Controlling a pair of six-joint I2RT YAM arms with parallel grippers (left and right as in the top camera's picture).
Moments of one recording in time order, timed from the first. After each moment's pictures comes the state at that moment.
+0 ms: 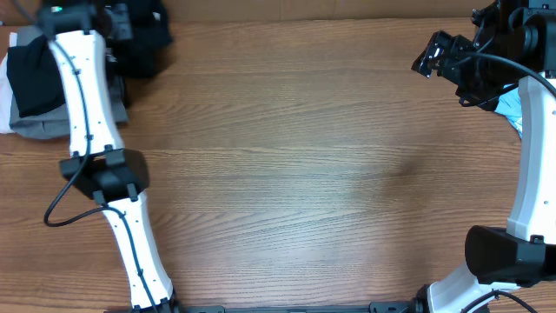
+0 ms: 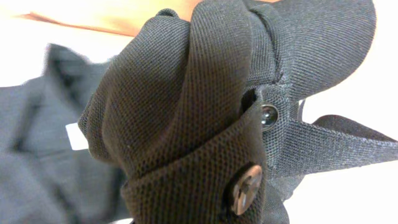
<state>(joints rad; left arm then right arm) 0.22 2.57 2.95 -1.28 -0.05 0.01 -0.08 1.82 2.23 -1.58 -0.25 0.36</state>
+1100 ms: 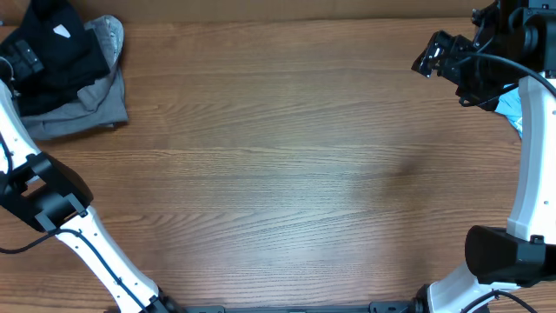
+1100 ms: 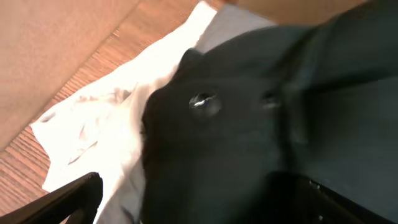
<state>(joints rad) 0.60 2.57 2.64 -0.91 0.07 -0.05 -0.08 1.82 2.23 -1.58 -0.25 0.36</state>
